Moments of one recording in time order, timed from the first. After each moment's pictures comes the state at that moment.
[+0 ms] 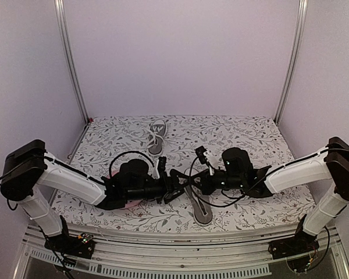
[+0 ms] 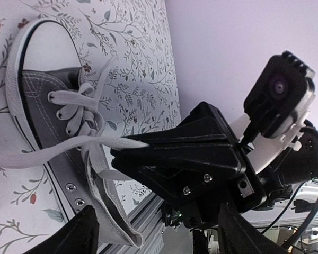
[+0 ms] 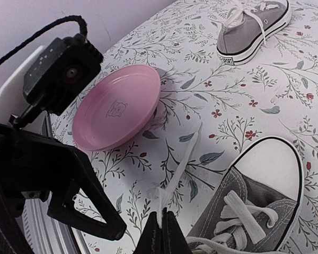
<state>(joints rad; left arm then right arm) -1.08 1.64 0.67 0.67 0.09 -1.29 0.92 1.60 0.71 0.44 -0.20 0.38</state>
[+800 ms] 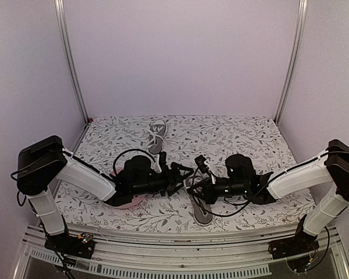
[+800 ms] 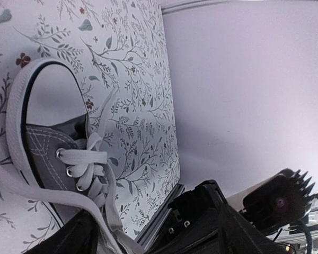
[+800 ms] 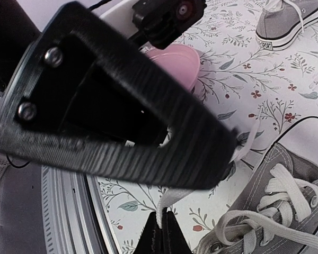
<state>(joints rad) -1.00 1.80 0.71 0.85 0.10 -1.32 0.94 1.58 0.62 0.52 -0.34 0.37</state>
